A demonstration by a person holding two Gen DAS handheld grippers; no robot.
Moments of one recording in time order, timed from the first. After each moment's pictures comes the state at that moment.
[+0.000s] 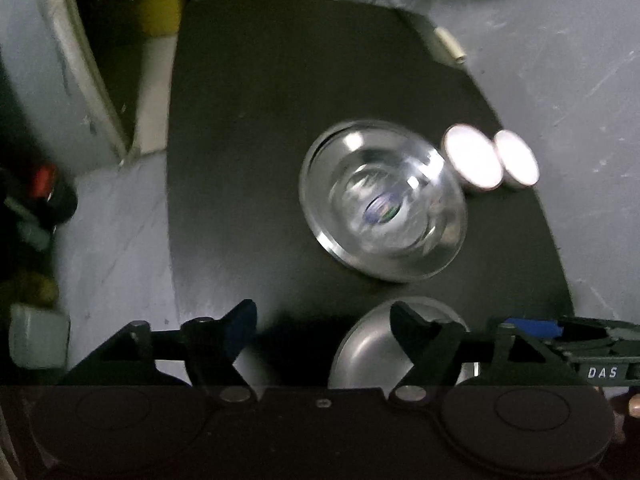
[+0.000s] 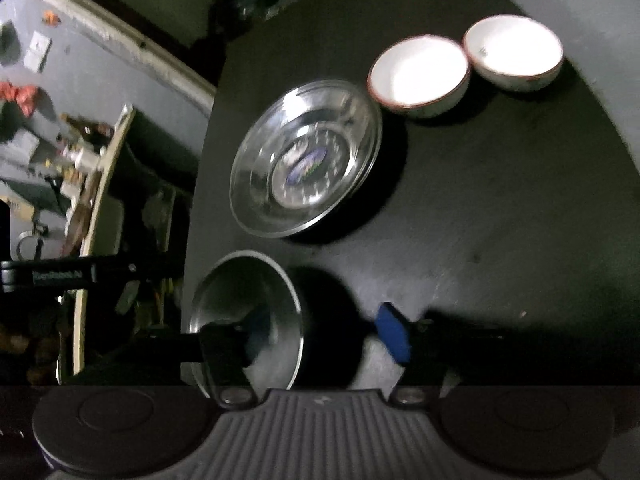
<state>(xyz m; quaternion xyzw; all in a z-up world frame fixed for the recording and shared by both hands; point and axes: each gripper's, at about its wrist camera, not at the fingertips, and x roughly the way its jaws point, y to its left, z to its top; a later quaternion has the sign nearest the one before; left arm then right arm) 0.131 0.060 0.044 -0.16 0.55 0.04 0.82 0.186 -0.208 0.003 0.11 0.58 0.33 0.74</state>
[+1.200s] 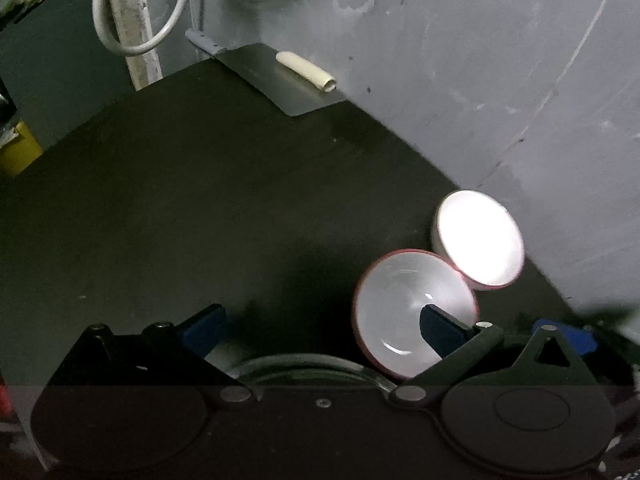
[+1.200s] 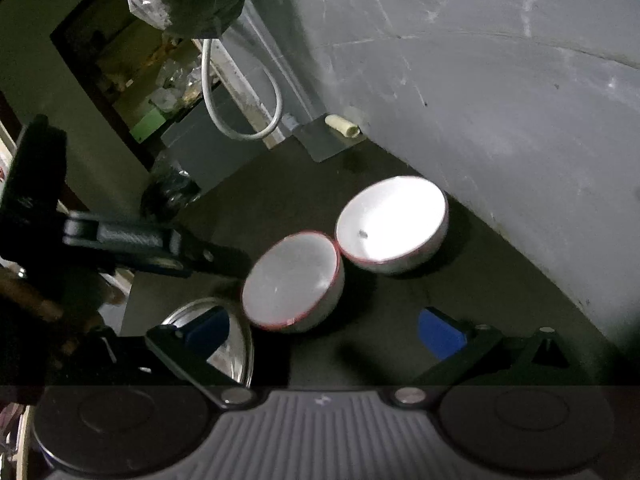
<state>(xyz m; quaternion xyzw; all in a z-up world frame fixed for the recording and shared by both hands) 0.350 -0.026 -0.006 0.02 0.52 -0.13 0.84 0.250 -0.225 -0.035 0.19 0.37 0.17 0.90</state>
